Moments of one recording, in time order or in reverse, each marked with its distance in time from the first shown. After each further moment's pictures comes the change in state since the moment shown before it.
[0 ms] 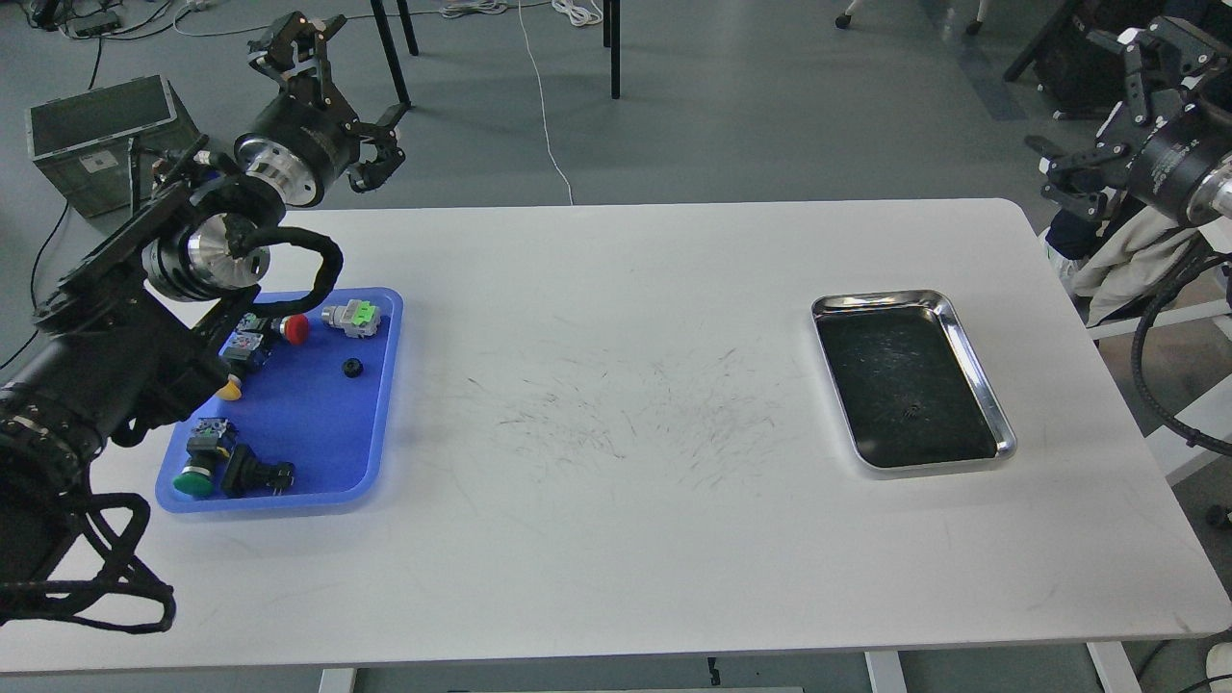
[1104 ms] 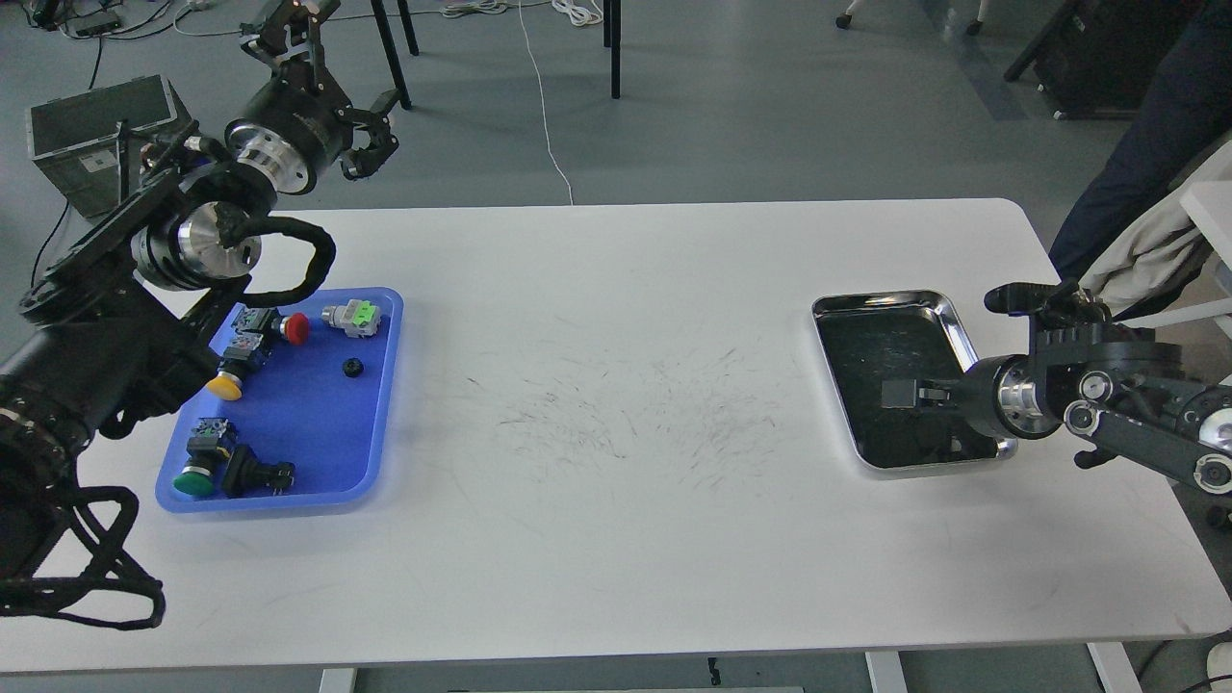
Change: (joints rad) left arm 0.000 0.026 0.013 -0.009 0.007 0.001 -0.002; right arm 0.050 0.165 -0.577 0.115 -1.034 -0.002 -0.081
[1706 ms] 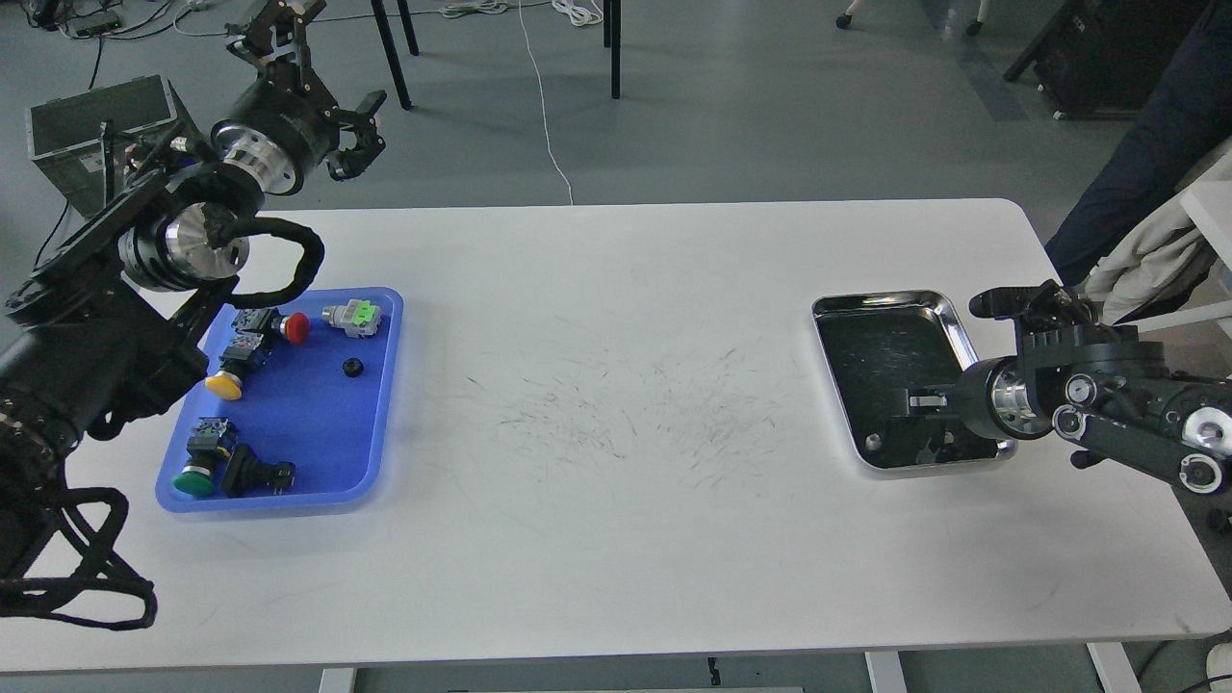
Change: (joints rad) left arm 0.003 0.014 0.003 0.003 0.002 0.000 -0.001; right arm 0.045 0.017 -0.088 -0.014 -0.044 0.002 0.002
